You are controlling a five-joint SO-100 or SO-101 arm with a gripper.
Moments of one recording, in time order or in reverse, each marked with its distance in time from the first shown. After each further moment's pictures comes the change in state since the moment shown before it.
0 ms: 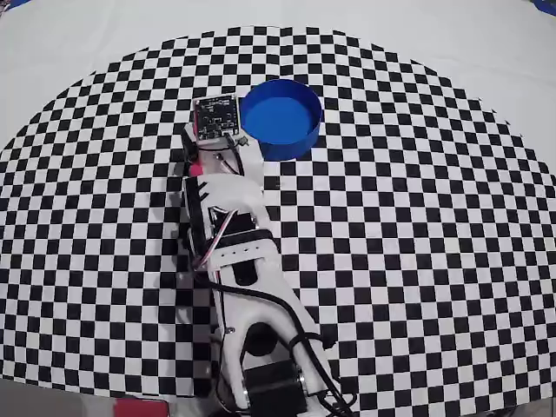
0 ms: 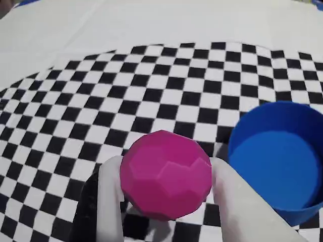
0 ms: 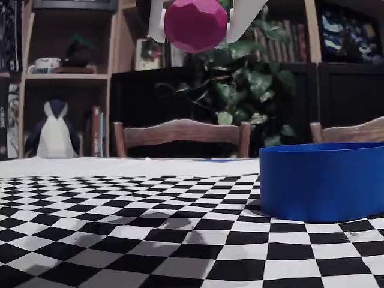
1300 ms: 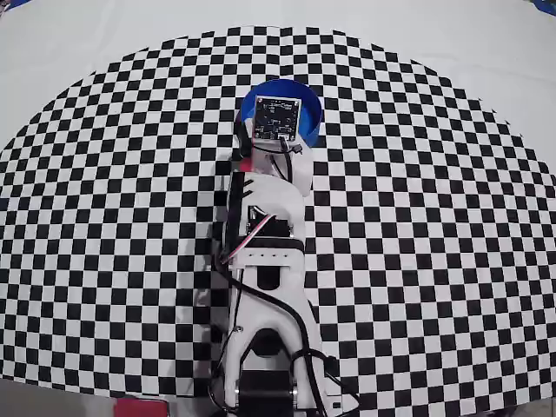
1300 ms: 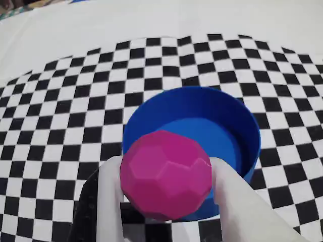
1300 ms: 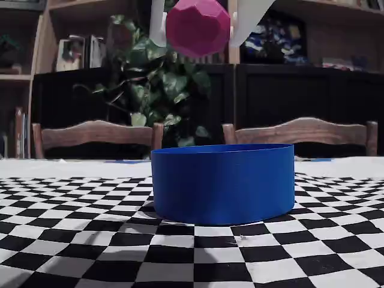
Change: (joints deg) arm 12.3 2.1 2.6 0.0 0.0
